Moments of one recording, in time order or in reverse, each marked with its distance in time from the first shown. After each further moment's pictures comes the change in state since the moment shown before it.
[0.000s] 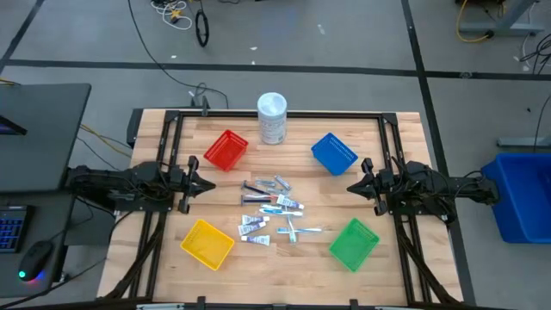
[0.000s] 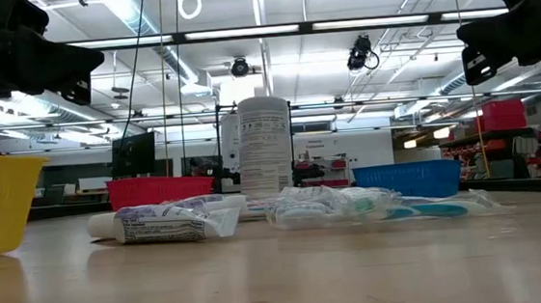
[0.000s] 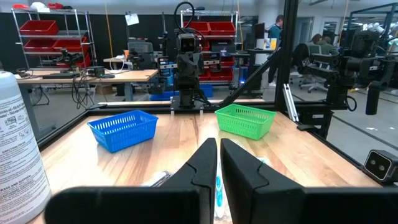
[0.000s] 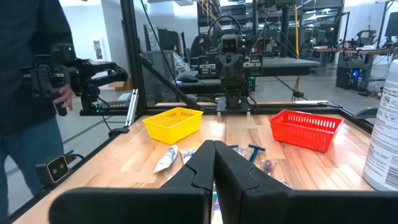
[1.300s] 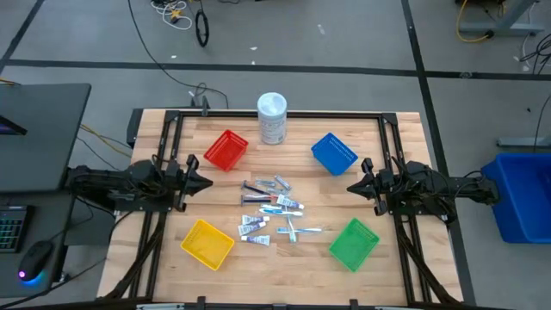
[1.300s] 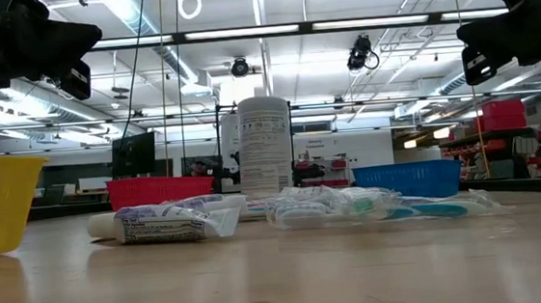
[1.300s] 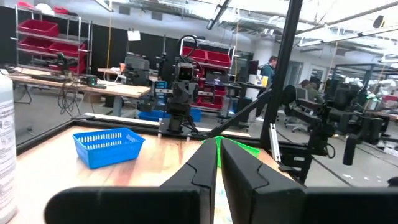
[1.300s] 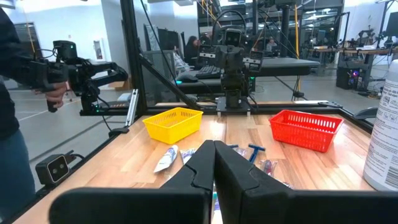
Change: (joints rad) left arm 0.000 0.000 0.000 0.120 0.006 -0.167; right arm 0.000 0.000 0.000 0.000 0.000 0.000
